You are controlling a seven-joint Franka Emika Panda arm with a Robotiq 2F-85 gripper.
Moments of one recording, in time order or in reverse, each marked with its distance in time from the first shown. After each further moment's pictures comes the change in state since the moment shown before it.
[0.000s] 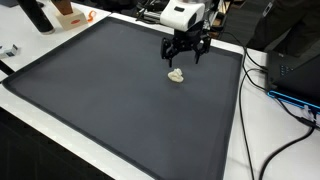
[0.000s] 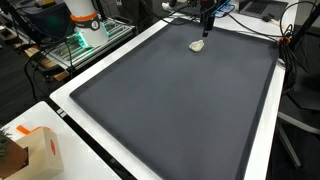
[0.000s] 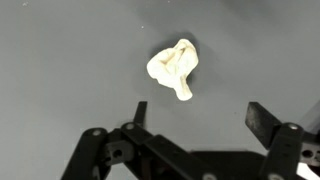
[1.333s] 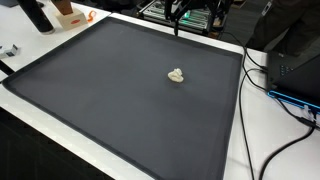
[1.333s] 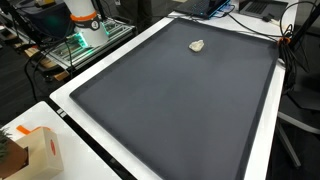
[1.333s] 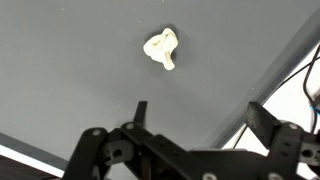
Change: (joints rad) arm 0.003 -0.179 0.008 0.076 0.053 -0.228 0.022
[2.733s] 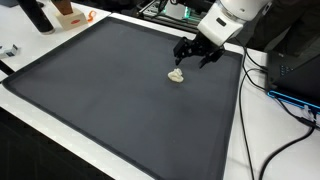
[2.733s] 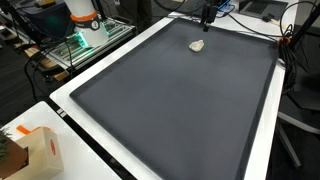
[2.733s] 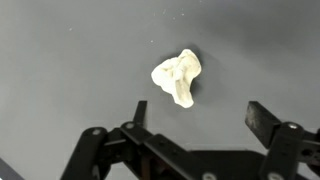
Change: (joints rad) arm 0.213 0.286 -0.078 0.121 -0.386 -0.062 0.361
